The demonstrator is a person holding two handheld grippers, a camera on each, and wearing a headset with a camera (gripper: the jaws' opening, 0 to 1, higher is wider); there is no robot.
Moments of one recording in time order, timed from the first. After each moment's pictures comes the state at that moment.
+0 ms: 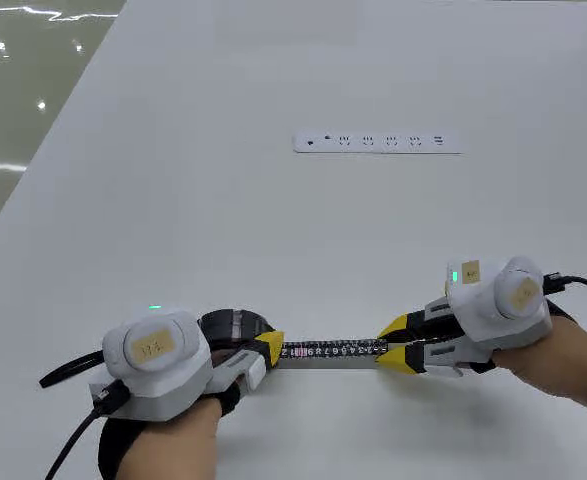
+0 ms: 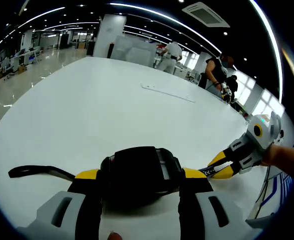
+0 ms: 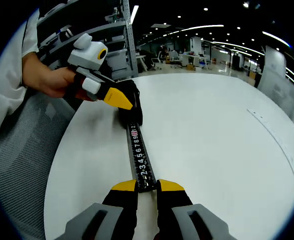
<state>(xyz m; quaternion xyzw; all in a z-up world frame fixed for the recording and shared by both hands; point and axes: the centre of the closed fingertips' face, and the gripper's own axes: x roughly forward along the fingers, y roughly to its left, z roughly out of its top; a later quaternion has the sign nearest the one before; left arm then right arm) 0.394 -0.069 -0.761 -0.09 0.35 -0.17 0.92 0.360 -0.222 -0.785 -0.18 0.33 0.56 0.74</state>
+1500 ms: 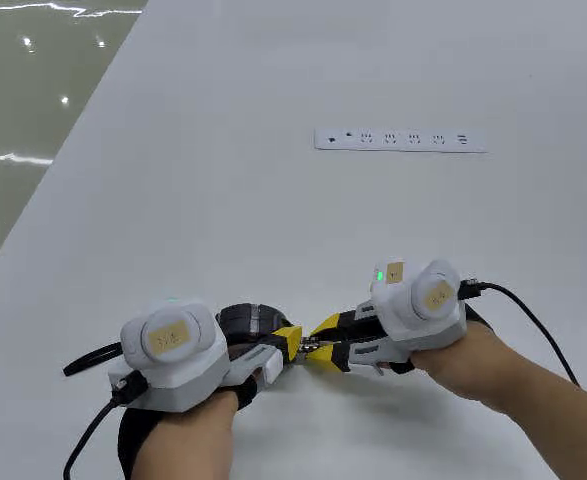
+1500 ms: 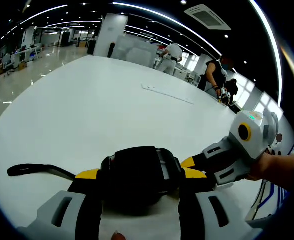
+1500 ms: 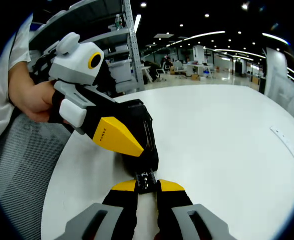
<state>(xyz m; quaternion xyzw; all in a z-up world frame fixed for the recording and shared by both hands) 0.394 -0.068 -0.761 -0.10 0.35 -0.17 0.92 0.372 -0.120 -0.788 -0.13 0.29 0.58 0.75</state>
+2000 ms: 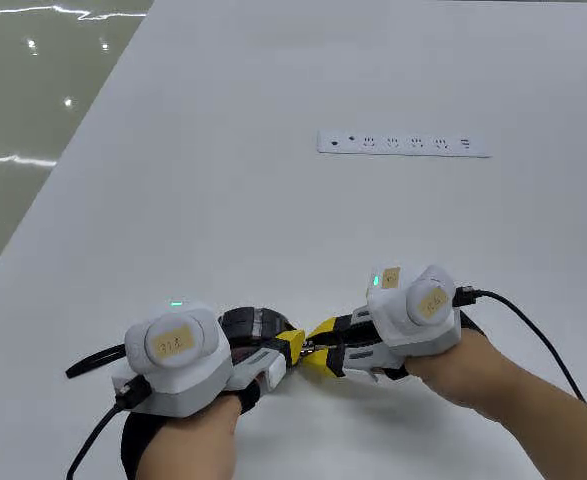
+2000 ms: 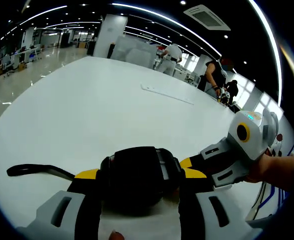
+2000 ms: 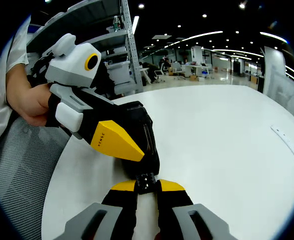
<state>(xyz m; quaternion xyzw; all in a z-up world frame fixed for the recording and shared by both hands) 0.394 -0.068 -0.761 -0.11 0.34 -0.17 0.92 0.372 -0.115 -0.788 -0.13 0.29 0.58 0.75</state>
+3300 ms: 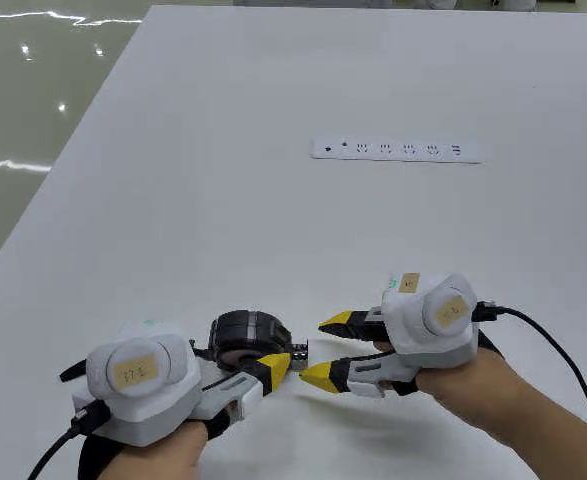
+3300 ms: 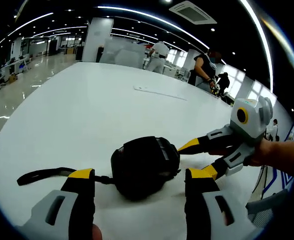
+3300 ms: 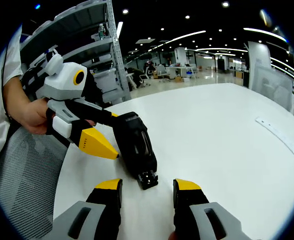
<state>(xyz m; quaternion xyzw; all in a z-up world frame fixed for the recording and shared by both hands) 0.374 -0.050 -0.750 -0.06 0.33 -0.21 0.92 0.367 -0.132 -0.768 -0.09 0.29 0.53 0.79</state>
